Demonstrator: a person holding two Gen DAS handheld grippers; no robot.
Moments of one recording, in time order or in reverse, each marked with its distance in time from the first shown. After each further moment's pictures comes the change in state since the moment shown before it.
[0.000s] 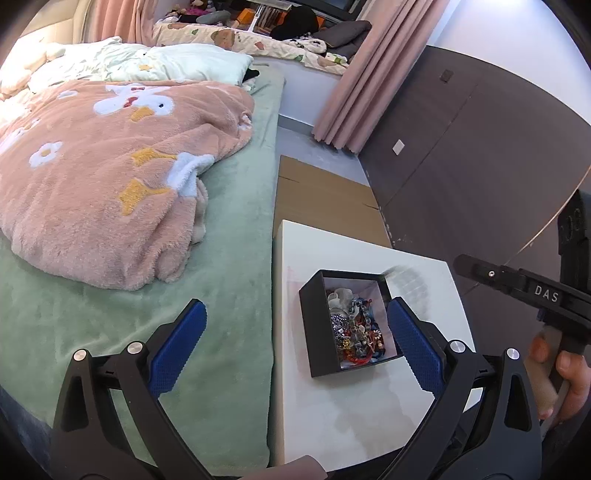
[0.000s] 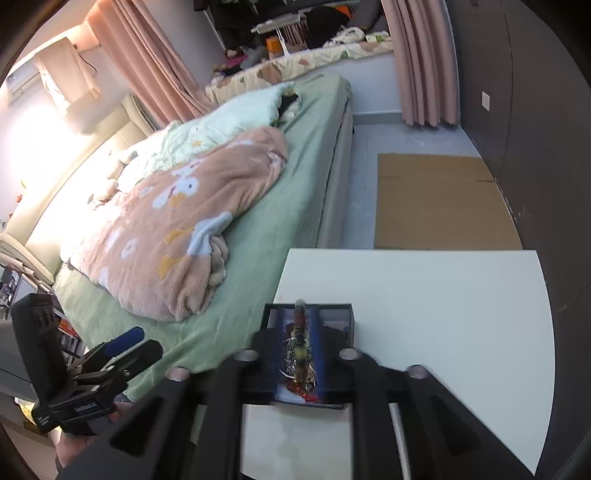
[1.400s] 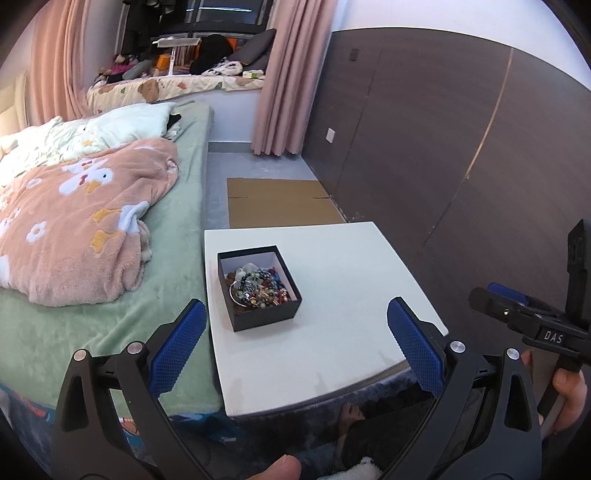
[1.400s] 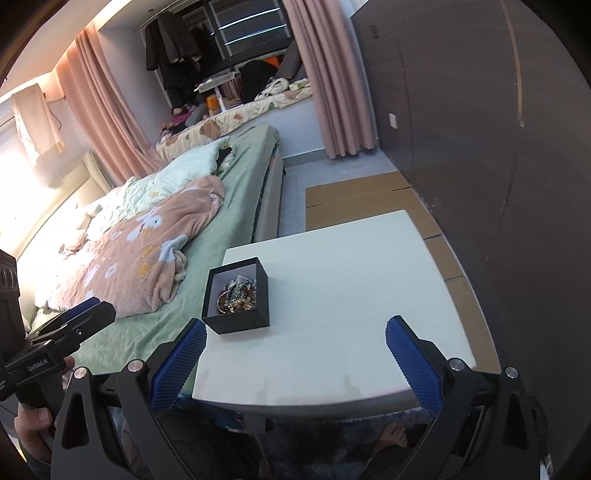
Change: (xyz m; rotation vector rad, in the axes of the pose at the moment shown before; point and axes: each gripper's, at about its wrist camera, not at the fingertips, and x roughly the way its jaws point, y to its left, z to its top) left arm -0.110 -0.132 -0.066 0.320 -0.047 -0.061; right arm -0.184 -0.059 -0.149 0.158 -0.227 -0.183
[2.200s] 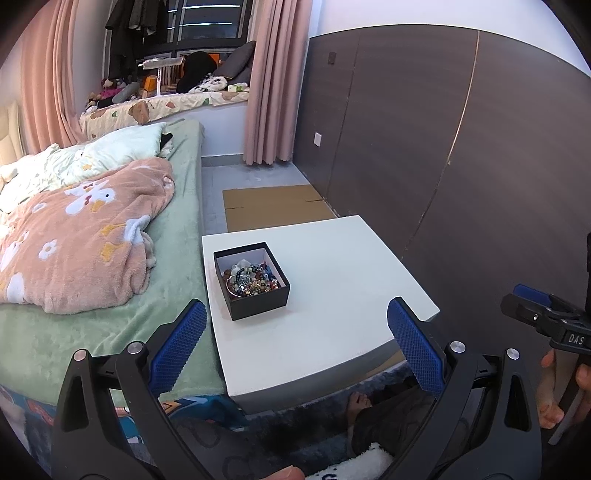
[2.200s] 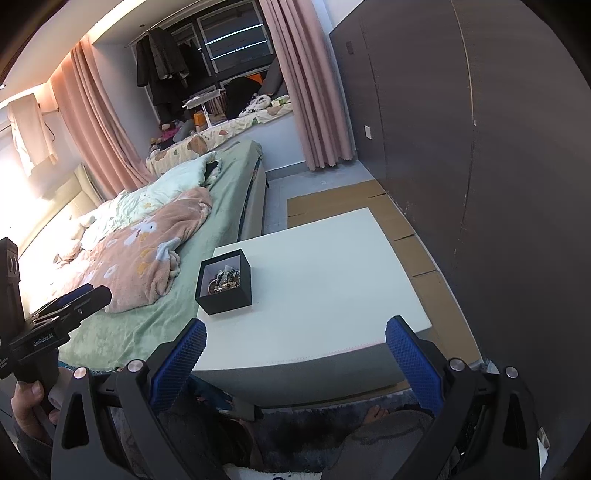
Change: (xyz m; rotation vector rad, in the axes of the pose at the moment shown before) left arm -0.040 -0.029 -0.022 0.088 -0.028 0.006; right arm -0.076 -0.019 -0.049 0.028 -0.056 -0.052
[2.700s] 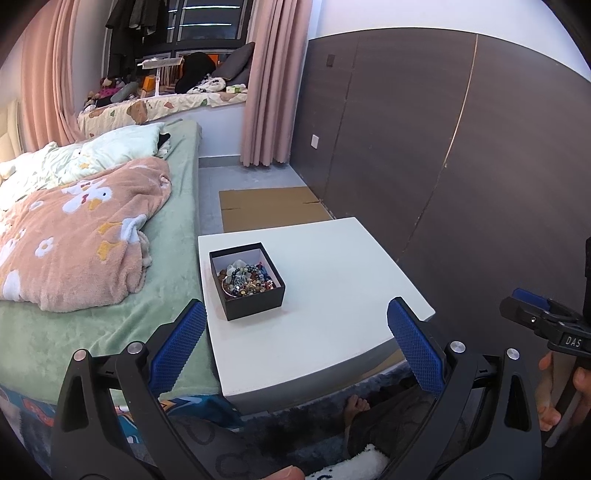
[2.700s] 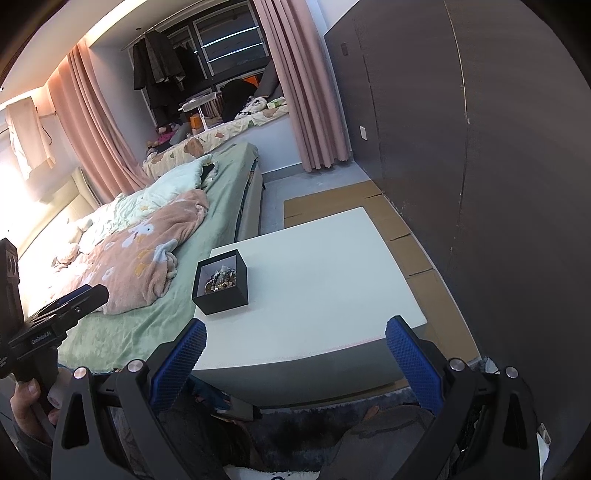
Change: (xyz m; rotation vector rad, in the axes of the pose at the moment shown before) left arm -0.002 0.001 -0.003 -0.009 -0.008 -0.016; right arm -0.003 0.000 -0.006 0.013 -0.011 -0.015
